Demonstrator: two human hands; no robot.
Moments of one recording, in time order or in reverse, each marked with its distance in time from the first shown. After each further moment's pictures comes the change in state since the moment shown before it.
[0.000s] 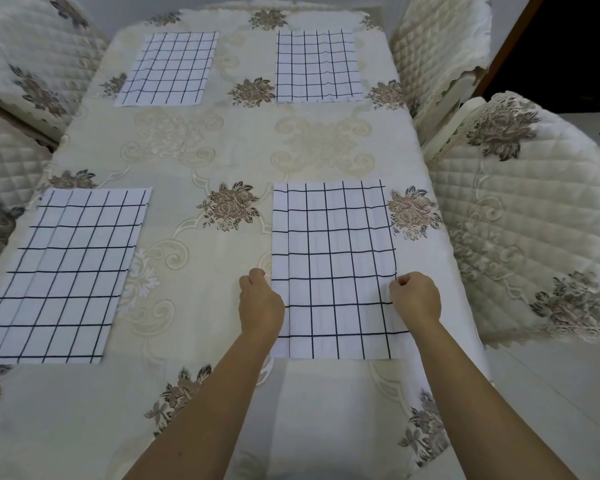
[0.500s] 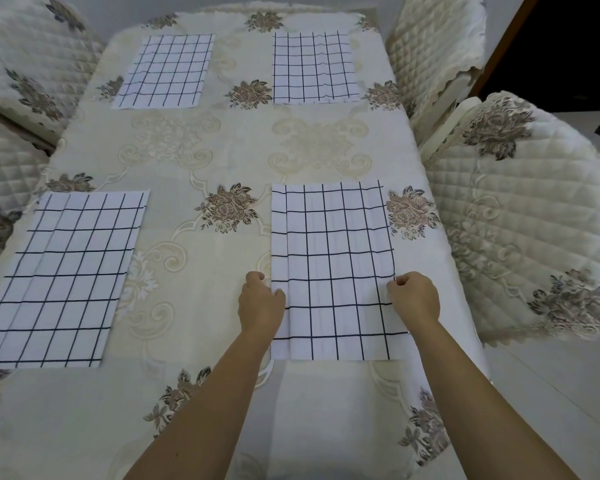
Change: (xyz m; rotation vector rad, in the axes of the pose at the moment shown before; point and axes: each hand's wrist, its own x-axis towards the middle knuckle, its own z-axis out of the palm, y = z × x) left_hand 0.006 -0.001 0.000 -0.156 -0.071 -0.070; right_hand -0.005 -0.004 -0.004 0.027 -0.026 0.032
